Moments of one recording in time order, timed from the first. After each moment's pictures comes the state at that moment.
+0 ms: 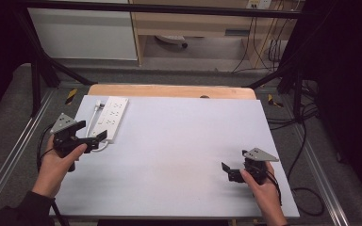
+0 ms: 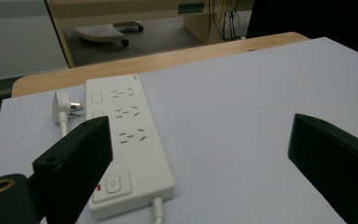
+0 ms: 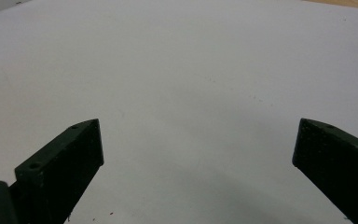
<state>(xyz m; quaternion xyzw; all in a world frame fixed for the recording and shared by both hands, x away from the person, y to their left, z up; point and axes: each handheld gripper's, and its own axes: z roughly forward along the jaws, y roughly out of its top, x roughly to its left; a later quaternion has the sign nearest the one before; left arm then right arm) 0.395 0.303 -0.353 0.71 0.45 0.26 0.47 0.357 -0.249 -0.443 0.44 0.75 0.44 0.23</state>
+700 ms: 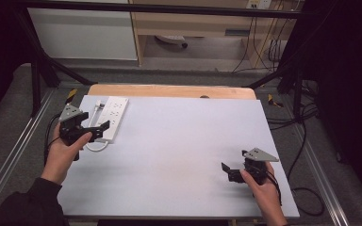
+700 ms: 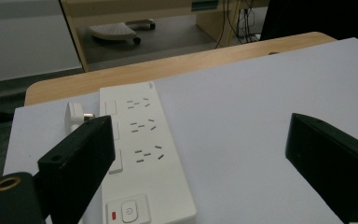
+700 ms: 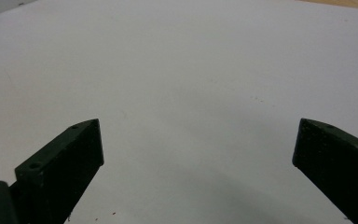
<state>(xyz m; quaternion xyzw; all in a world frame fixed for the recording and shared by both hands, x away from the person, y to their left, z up) 0.428 0.300 -0.352 0.71 0.46 0.27 0.46 0.357 -0.249 -0.442 0.44 0.75 0.44 0.23</state>
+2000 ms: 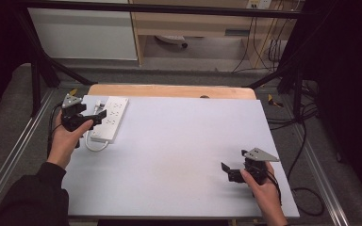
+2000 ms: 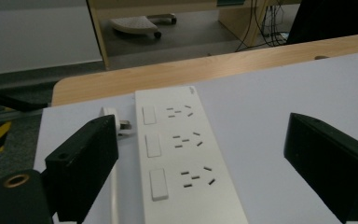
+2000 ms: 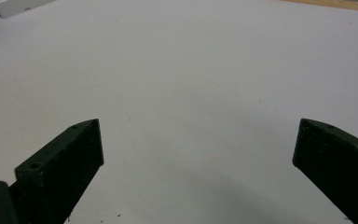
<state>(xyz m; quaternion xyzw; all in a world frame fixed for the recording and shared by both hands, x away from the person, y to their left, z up) 0.482 0.319 -0.367 0.70 0.49 0.29 0.44 0.356 -0.249 -0.441 0.43 0.75 0.45 0.22</state>
